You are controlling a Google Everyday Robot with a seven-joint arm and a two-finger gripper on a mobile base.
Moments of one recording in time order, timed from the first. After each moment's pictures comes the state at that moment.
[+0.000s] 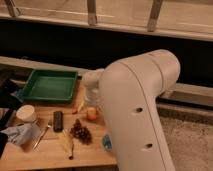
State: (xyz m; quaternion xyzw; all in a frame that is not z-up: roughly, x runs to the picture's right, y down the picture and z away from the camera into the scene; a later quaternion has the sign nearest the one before) arm -0.076 0.134 0.852 -0.34 0.22 0.68 0.62
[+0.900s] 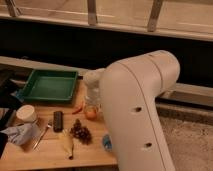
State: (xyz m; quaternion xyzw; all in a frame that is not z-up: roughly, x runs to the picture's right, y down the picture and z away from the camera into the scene) arm -0.075 0.119 0.849 -0.33 0.20 0.69 0.61
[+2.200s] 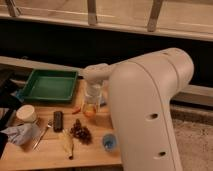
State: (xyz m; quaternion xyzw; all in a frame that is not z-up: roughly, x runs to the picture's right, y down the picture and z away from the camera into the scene) arm -0.079 0.120 0.820 -0.36 0.20 0.66 0.63
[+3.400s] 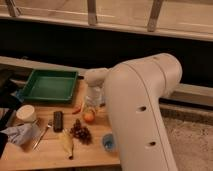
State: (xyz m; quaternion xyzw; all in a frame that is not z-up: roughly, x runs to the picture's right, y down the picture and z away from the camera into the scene) arm -0.082 0.135 0.837 -0.39 0.21 0.65 0.61
